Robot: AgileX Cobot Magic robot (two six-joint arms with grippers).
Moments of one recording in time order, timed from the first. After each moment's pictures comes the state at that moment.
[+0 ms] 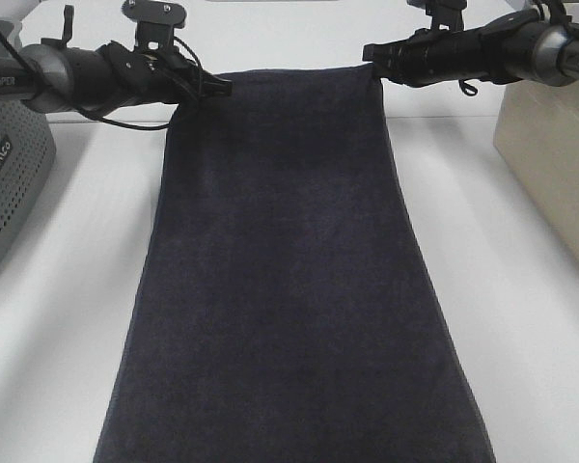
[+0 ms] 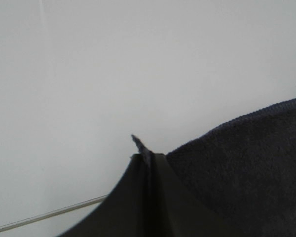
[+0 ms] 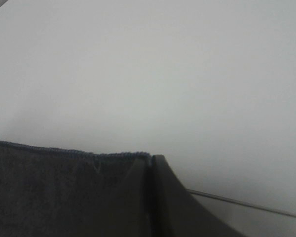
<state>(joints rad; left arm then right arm) -0.27 2.55 -1.99 -0.63 -0.12 0.64 0.06 2.62 -2.21 1.10 0.38 -0.96</state>
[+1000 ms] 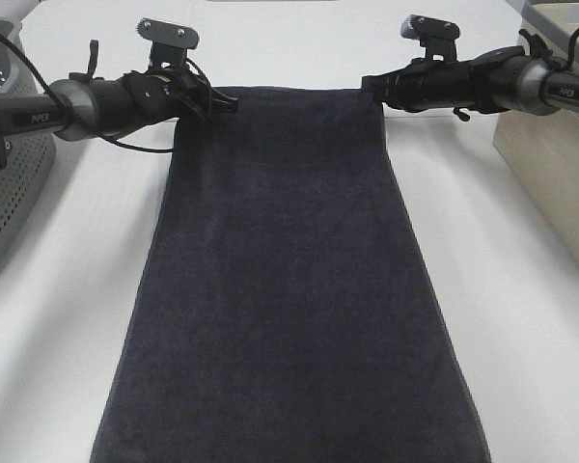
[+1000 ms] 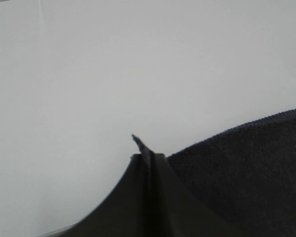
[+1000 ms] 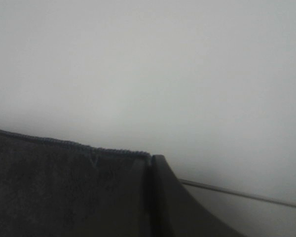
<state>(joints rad) -0.27 2.70 -2.16 -0.57 -0.16 0.63 0.06 2.70 -2.22 1.20 0.31 -1.09</state>
